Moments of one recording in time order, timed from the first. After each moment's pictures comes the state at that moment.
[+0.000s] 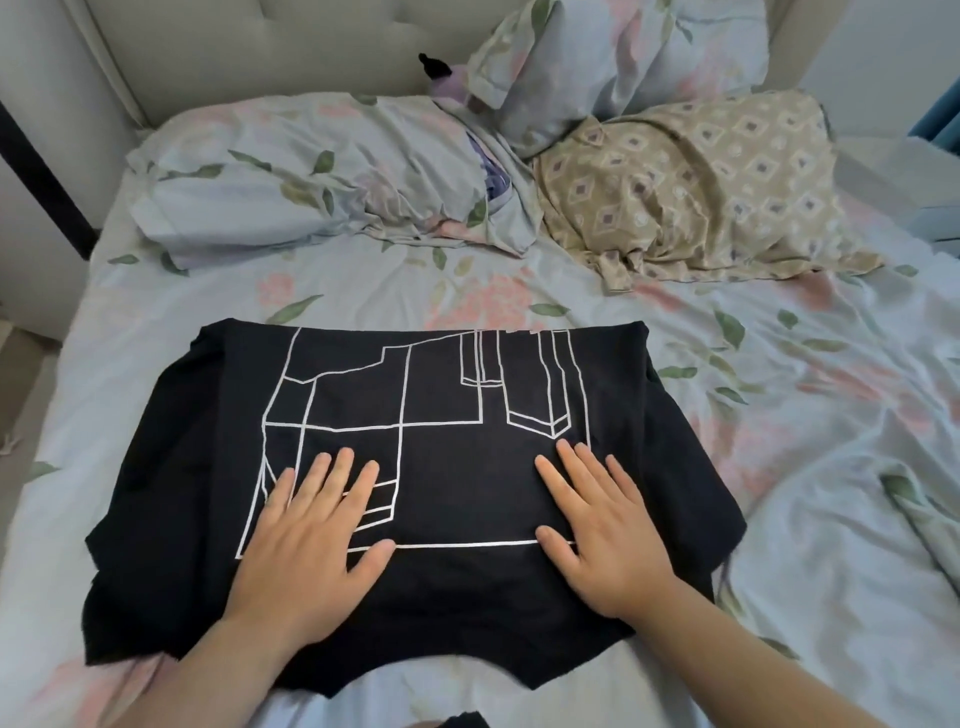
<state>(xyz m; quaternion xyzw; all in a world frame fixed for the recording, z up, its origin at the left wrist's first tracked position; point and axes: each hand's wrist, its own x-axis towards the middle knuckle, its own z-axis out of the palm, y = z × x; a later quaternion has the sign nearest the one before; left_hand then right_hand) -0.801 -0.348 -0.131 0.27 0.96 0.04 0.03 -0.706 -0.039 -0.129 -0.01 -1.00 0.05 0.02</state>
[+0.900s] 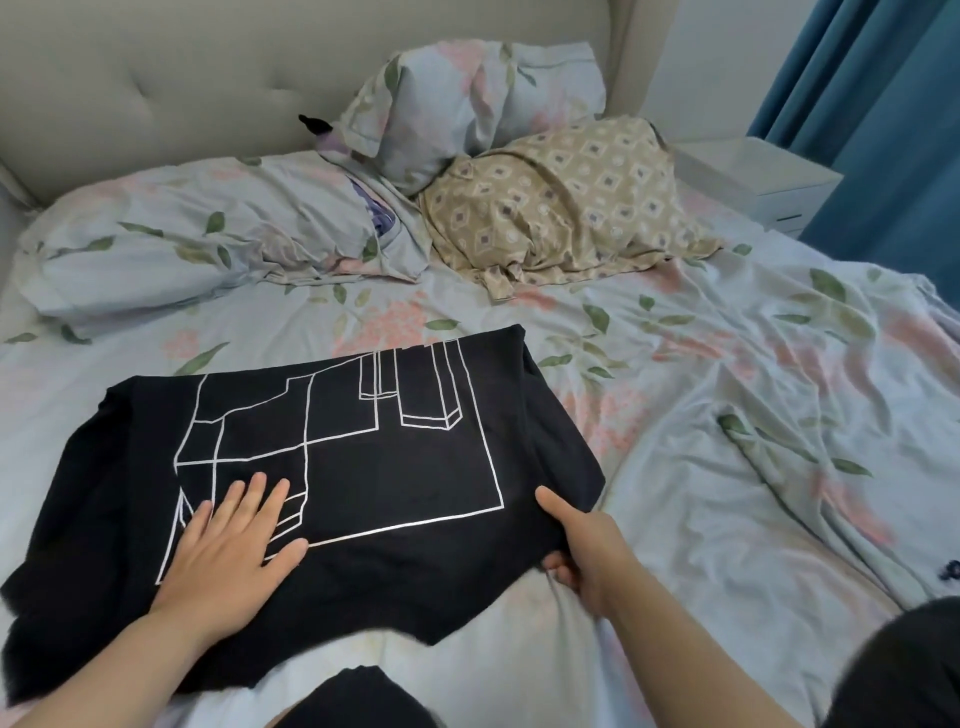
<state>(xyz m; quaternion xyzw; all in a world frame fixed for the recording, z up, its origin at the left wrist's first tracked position) -0.811 -0.345 -0.125 0.23 0.96 0.04 0.13 -0.639 -0.007 -0.099 -0.52 -0.53 0.67 -0.02</state>
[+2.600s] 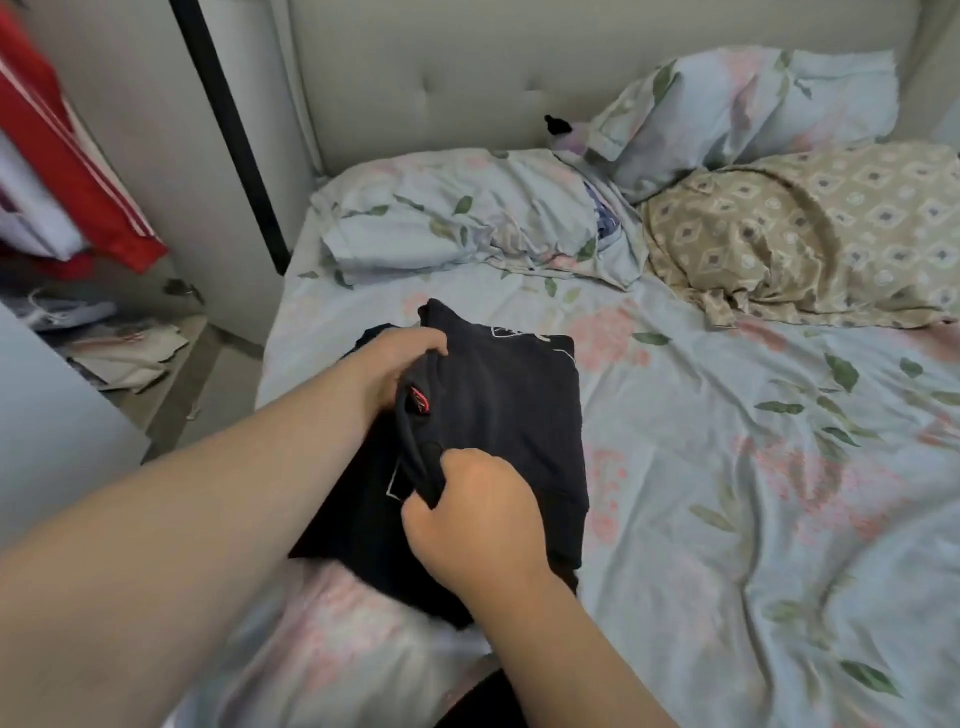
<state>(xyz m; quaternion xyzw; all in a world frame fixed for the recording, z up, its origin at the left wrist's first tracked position) -0.908 -0.360 0.015 -0.13 0.72 0.64 0.25 -0.742 -0.277 -0.008 -0.02 -0.95 0.31 0.05</state>
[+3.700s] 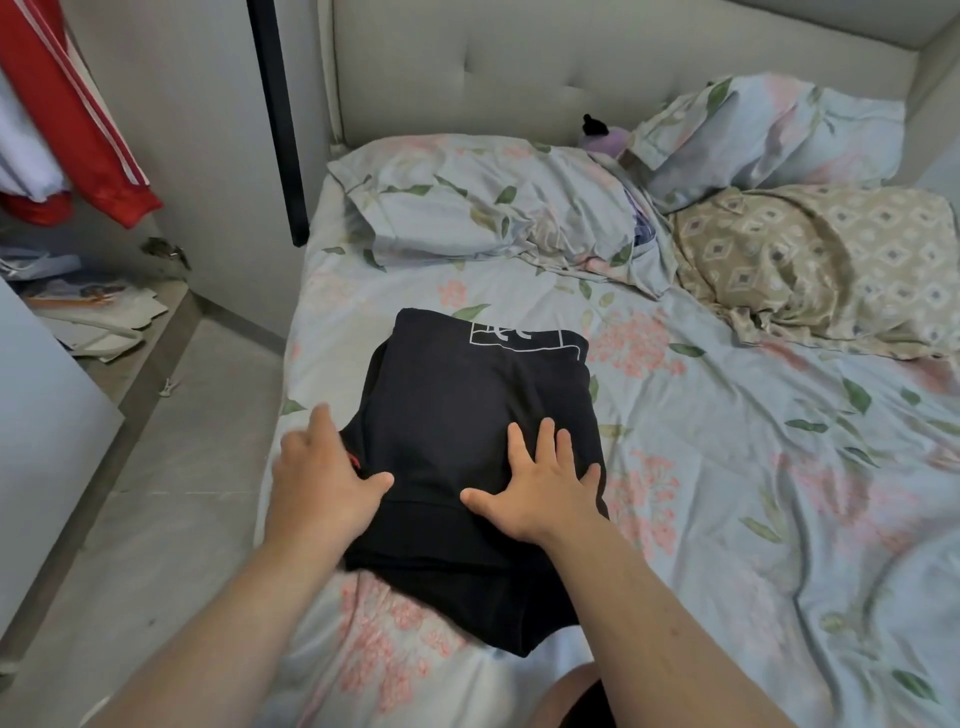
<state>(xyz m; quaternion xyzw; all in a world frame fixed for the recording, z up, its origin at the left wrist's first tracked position) -0.832 -0.495 -0.081 -0.07 0.95 0.31 0.01 -0.811 -0.279 -0.082 -0.14 -0.96 0.10 -0.21</state>
